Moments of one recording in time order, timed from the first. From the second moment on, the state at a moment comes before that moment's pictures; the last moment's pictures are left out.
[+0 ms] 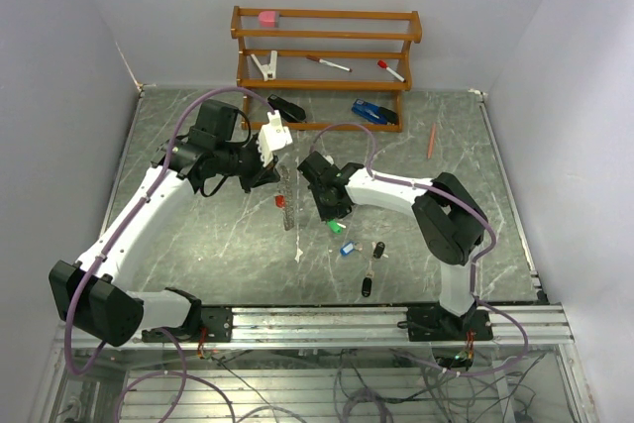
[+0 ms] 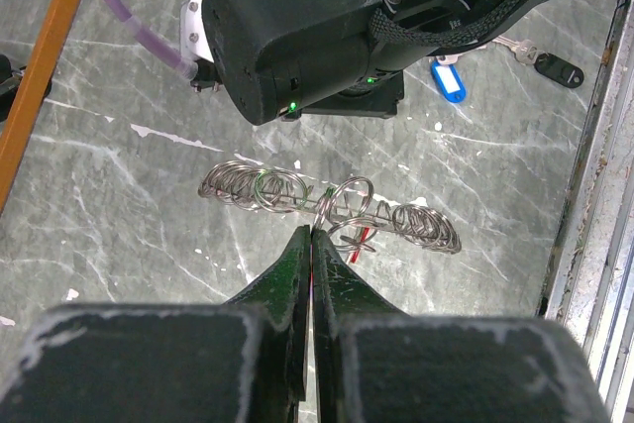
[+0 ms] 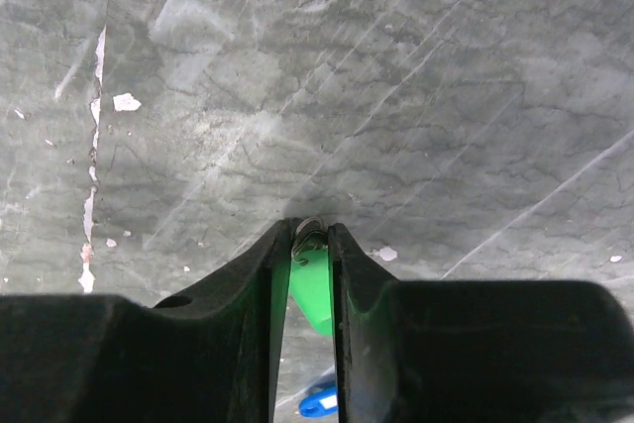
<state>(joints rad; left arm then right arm) -0.42 1.28 1.28 -0.79 0.63 0.62 0.83 1.95 1.31 -0.58 0.20 0.44</state>
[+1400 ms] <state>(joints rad) -0.42 1.28 1.28 -0.79 0.63 0.62 0.83 1.87 1.26 -0.57 0.19 0.42</state>
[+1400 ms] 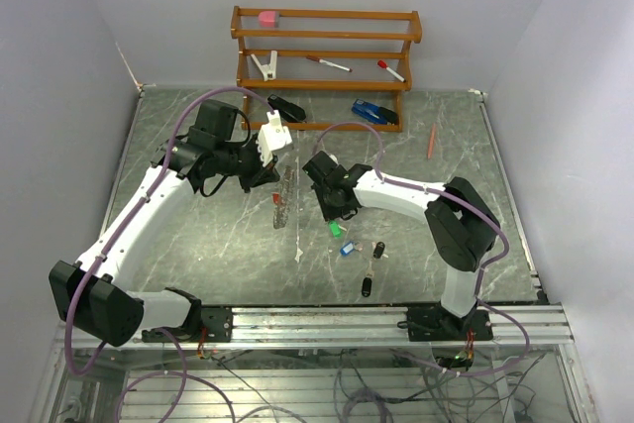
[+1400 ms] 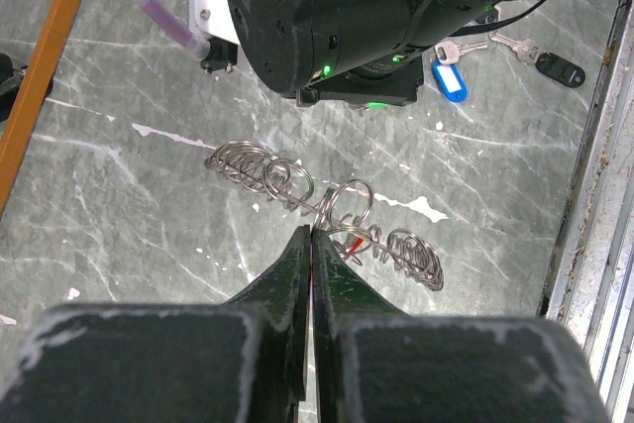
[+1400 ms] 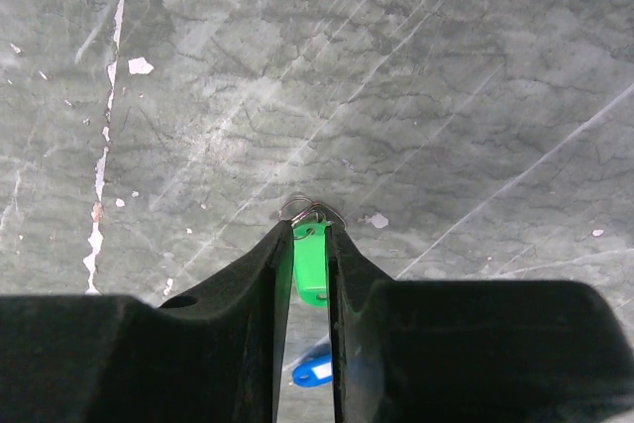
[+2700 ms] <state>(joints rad) -0.41 1.28 1.28 -0.79 0.63 0.62 0.85 1.88 1.25 -0.56 0.17 0.38</state>
